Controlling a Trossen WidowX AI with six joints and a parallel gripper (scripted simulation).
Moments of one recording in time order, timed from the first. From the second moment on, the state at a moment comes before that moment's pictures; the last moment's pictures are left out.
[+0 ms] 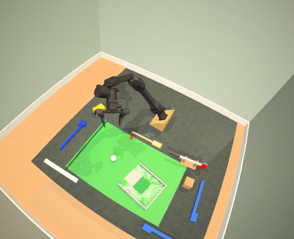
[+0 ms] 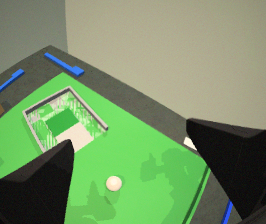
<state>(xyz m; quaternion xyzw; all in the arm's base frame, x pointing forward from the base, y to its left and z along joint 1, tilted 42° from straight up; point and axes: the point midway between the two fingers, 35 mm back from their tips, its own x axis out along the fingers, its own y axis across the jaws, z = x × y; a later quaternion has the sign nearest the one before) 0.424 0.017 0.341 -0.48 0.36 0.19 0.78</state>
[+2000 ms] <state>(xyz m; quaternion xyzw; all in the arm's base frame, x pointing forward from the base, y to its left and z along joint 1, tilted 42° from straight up) 0.257 0.152 -0.116 -0.58 0.61 0.40 0.36</state>
